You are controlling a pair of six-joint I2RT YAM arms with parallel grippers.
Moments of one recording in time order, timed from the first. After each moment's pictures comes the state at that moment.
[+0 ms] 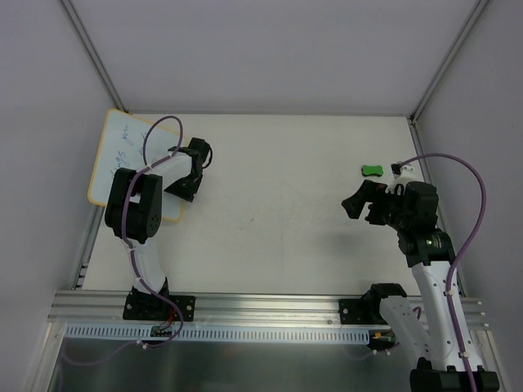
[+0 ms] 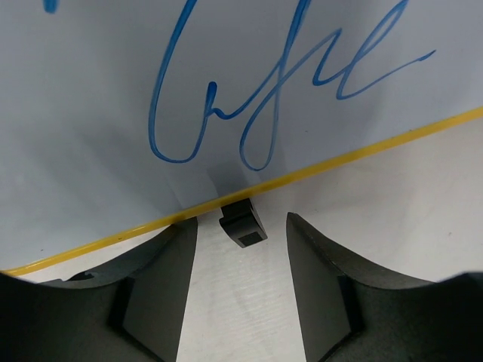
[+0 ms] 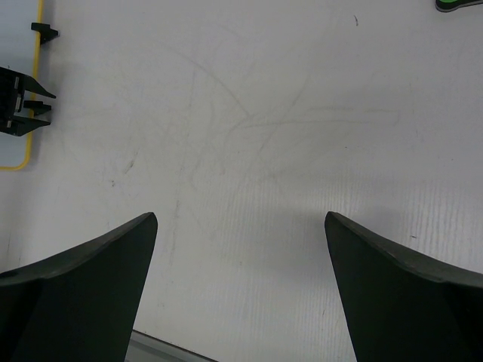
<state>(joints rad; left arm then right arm) -0.23 1.91 1.29 -0.80 -0.50 -1.52 0.06 0.70 0.79 -0.64 -0.30 0.30</state>
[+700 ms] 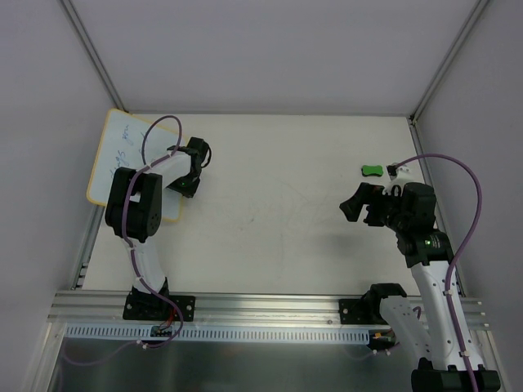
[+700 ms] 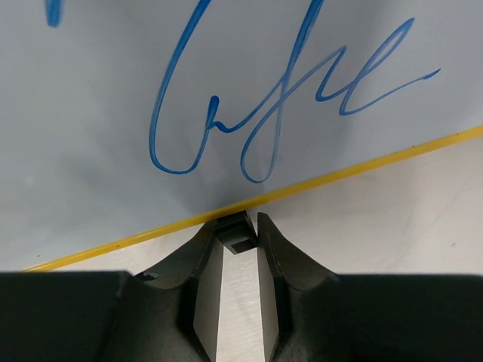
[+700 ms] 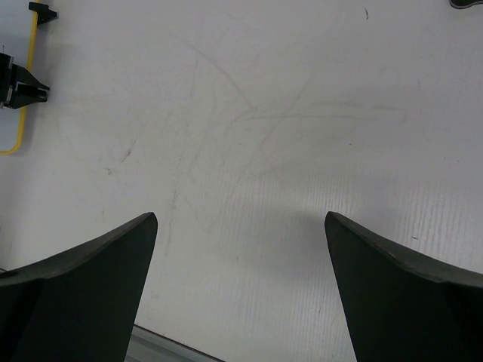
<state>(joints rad) -0.23 1.93 1.30 -0.81 -0.50 -1.53 0.07 0.70 0.77 -0.64 -0.32 0.27</state>
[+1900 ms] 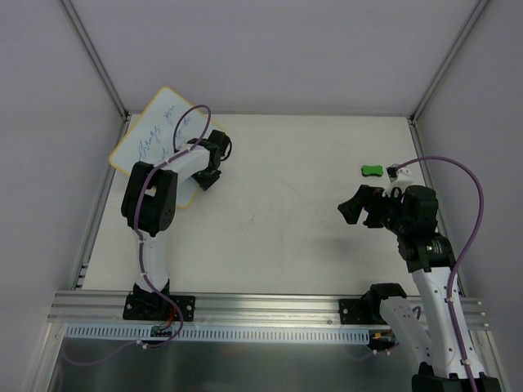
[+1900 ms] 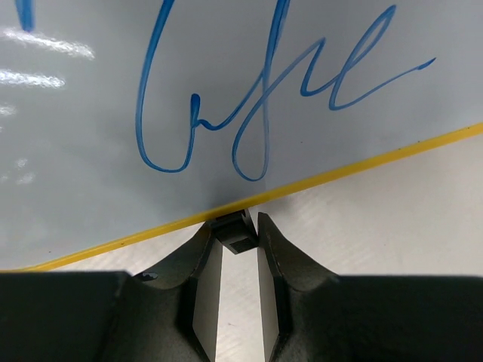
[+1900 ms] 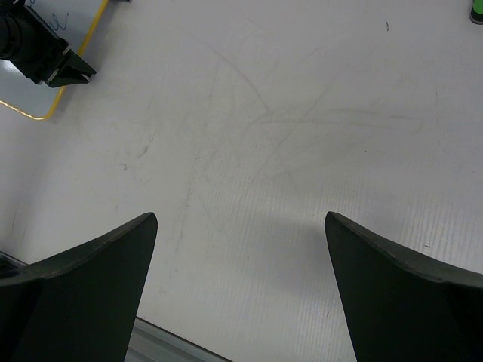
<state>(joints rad) -0.34 2.03 1.47 -0.81 -0.46 -1.18 0.09 0.65 0.77 -0.64 -0.35 0.27</state>
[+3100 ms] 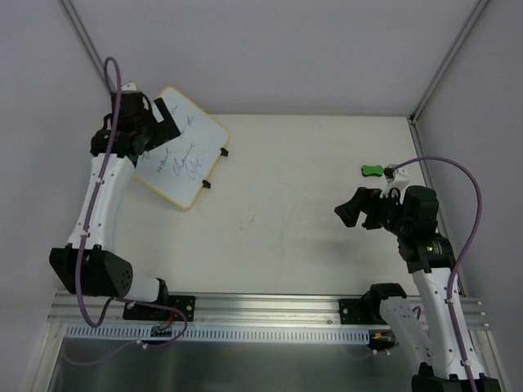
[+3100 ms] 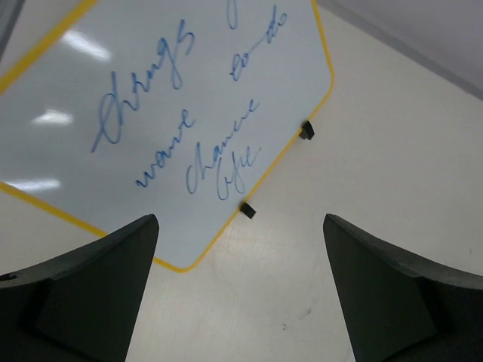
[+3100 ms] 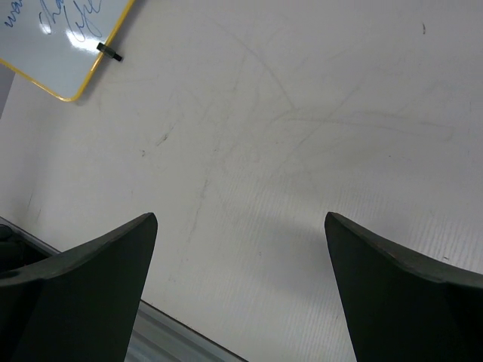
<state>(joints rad) -0.08 1.43 1.55 -0.77 -0.12 -0.47 0.09 0.65 0.77 -0.64 -0.43 0.24</state>
